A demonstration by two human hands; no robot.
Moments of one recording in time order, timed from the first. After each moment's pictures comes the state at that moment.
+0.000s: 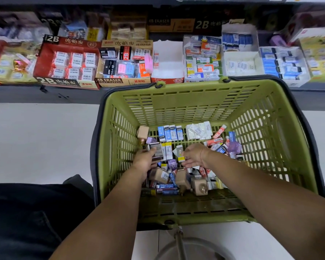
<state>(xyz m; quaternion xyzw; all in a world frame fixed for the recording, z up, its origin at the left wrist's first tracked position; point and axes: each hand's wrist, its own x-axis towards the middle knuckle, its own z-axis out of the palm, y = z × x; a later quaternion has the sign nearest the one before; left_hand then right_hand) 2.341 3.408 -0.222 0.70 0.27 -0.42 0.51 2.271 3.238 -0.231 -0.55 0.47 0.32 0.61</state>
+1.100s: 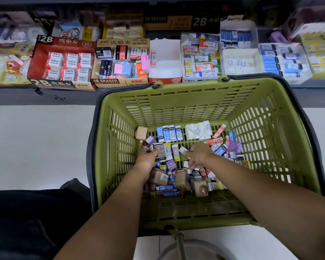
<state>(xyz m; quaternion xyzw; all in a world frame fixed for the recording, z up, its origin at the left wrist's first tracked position) 2.340 3.396 -0.225 0.72 0.26 -0.44 0.48 2.272 3.233 -0.220 -0.71 0.42 0.38 0.42</state>
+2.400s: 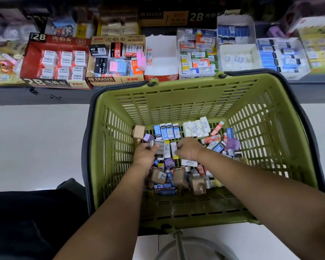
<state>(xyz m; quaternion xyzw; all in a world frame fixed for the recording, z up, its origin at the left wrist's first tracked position) 2.342 3.391 -0.233 0.80 0.16 -0.37 0.44 2.289 3.240 -0.221 -0.82 0.27 0.37 0.35</state>
